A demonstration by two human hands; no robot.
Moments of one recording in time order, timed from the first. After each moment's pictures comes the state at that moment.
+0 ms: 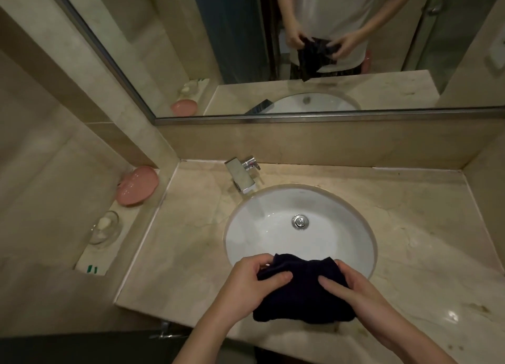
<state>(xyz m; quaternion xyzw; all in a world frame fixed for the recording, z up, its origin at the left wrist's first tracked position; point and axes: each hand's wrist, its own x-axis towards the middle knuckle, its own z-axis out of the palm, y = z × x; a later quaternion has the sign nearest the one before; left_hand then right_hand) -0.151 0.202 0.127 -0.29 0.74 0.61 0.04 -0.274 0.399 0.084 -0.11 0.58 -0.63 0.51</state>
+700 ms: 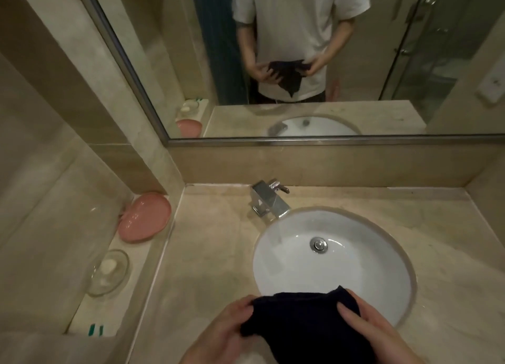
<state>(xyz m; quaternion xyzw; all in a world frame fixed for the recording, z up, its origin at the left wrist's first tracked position) -0.067 0.036 0.094 -0.19 0.50 0.84 0.13 -0.190 0.285 0.112 -0.04 0.58 -0.68 0.45</state>
